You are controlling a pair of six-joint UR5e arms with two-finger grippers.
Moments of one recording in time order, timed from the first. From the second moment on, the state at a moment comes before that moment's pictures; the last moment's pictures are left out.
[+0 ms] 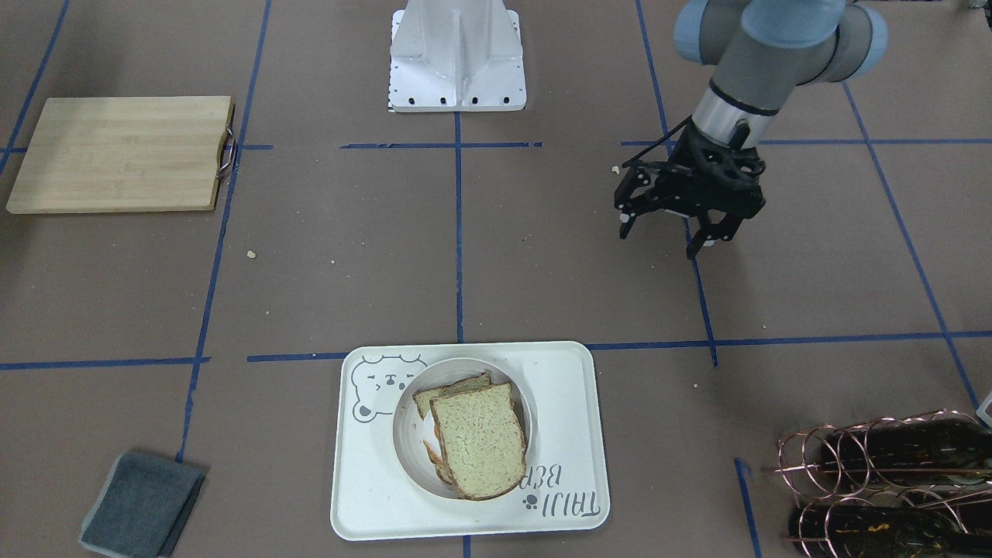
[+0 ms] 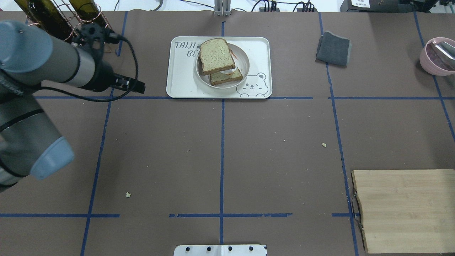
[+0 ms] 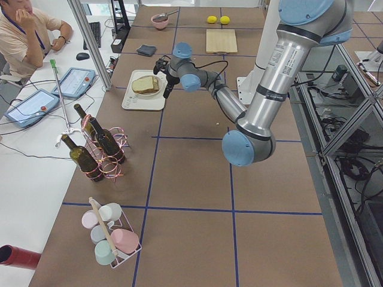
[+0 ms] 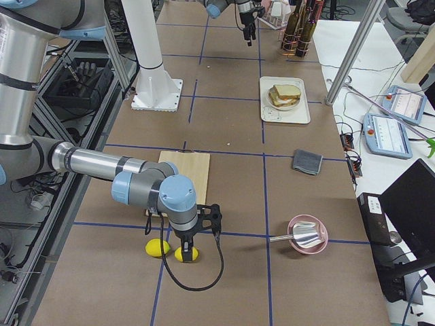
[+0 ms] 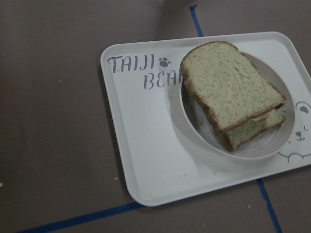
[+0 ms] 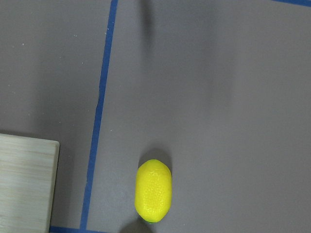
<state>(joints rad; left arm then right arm) -0.82 -1.86 -1.99 -1.85 -1.94 -0.79 1.73 -1.94 1.84 -1.59 2.28 -0.32</state>
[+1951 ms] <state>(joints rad) -1.57 -1.33 -1.95 -1.44 -2.28 0.27 1.73 -1.96 1.84 -1.59 2.30 -0.33</state>
